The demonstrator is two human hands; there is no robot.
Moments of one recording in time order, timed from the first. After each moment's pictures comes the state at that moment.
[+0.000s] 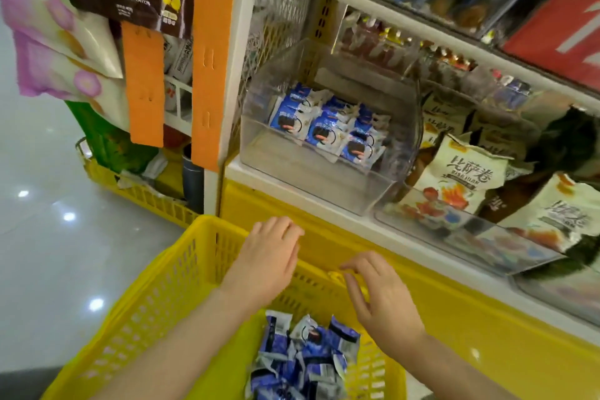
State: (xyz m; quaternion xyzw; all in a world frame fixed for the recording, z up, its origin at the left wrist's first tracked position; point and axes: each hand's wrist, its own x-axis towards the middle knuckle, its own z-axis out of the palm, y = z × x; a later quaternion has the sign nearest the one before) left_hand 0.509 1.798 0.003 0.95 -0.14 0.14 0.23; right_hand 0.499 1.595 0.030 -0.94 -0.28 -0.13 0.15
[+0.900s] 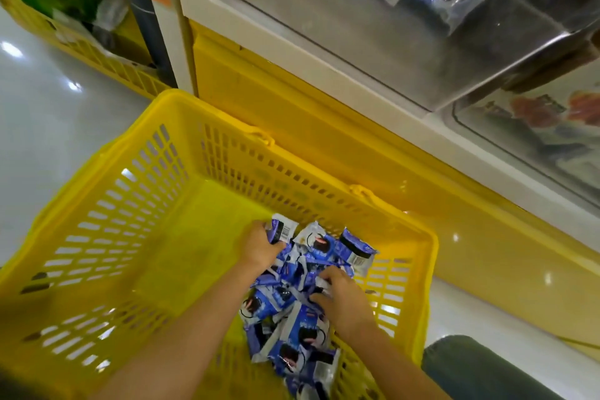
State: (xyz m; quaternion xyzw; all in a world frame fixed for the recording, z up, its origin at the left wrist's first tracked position) left_hand 0.496 1.741 -0.233 0.77 0.29 -0.27 0.51; right_hand 0.455 1.571 -0.186 -0.93 0.01 0.32 0.15
